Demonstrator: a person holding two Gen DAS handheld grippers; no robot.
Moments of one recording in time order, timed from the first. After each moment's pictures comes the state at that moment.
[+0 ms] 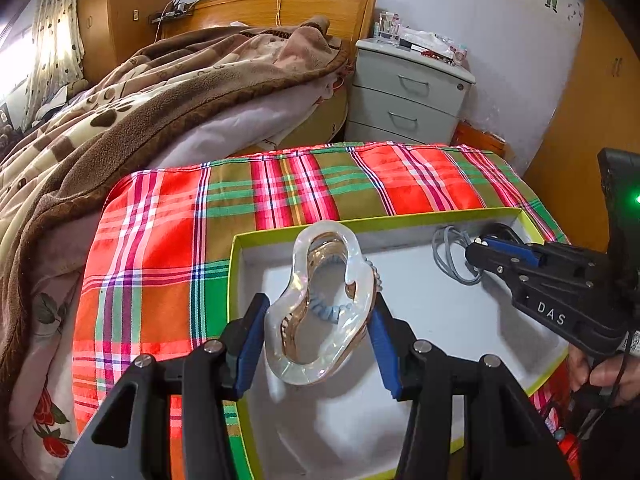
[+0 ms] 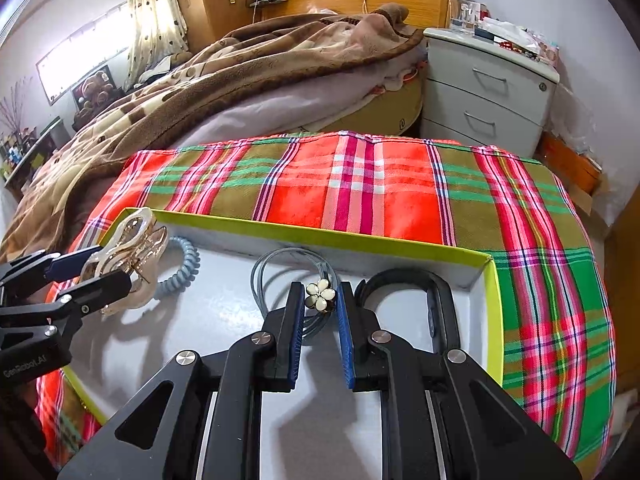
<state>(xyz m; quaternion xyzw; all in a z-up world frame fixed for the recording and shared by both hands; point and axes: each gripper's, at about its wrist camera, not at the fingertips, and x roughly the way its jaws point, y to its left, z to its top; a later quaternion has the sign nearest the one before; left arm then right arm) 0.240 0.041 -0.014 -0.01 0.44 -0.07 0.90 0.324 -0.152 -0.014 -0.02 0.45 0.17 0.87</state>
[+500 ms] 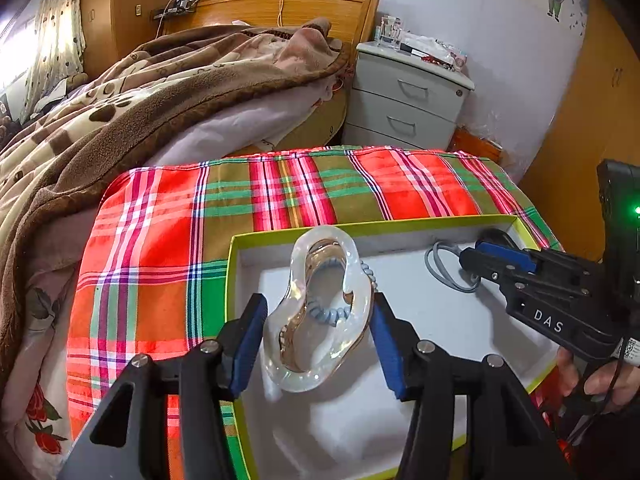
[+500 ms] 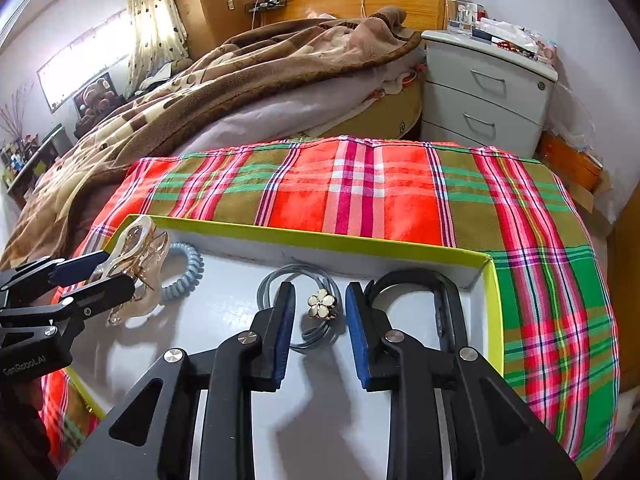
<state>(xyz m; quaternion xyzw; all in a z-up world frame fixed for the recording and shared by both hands) 0.238 0.042 -0.010 -0.03 0.44 -0.07 0.90 0.323 -0.156 -0.012 0.00 0.45 0.17 0.88</state>
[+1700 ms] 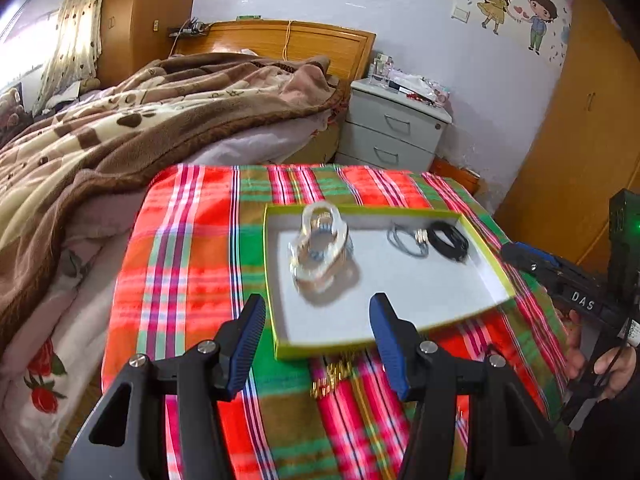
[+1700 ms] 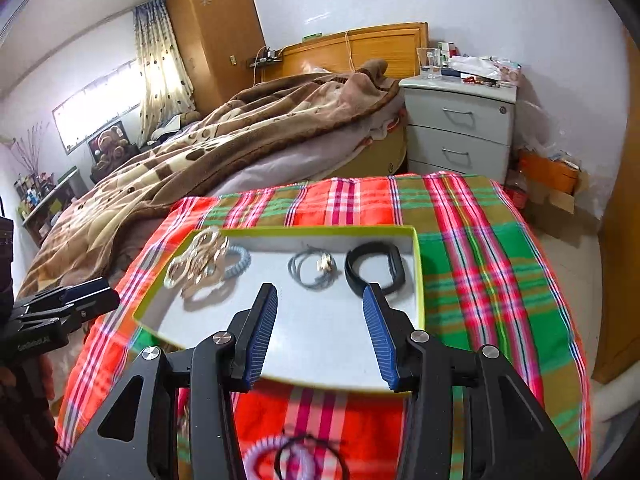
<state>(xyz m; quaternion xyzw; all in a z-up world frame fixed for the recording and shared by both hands) 0.135 0.070 0.023 -0.07 0.38 -0.08 0.92 0.212 -0.203 0.044 0.04 0.36 0.17 0.92</state>
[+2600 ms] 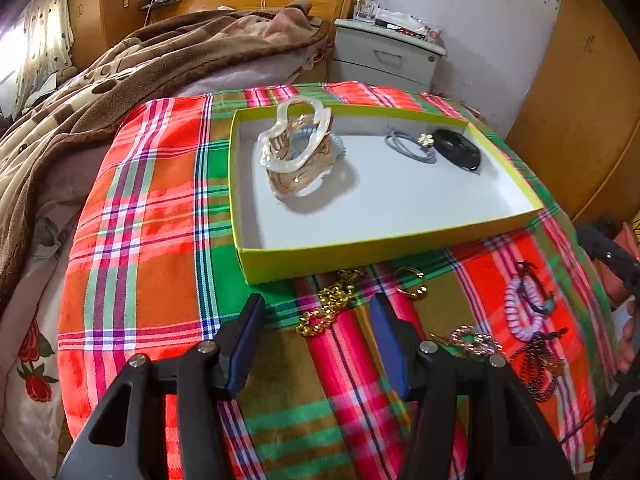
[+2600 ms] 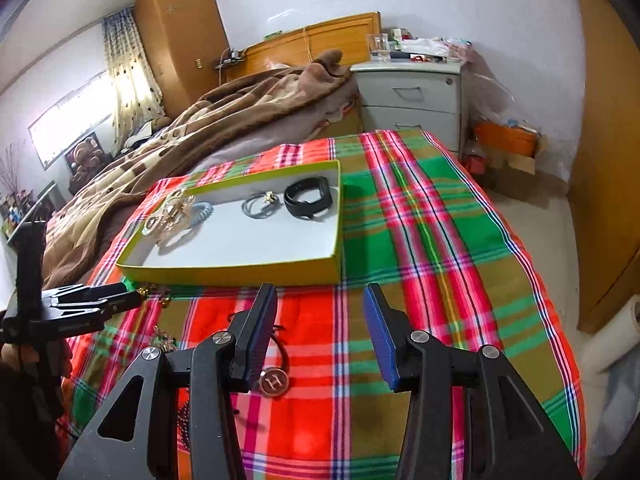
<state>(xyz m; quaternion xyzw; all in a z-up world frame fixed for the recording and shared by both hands) 0.134 0.043 -0.036 -0.02 0.46 -0.10 0.88 0.153 -0.256 0.018 0.07 0.38 0.12 0.91</state>
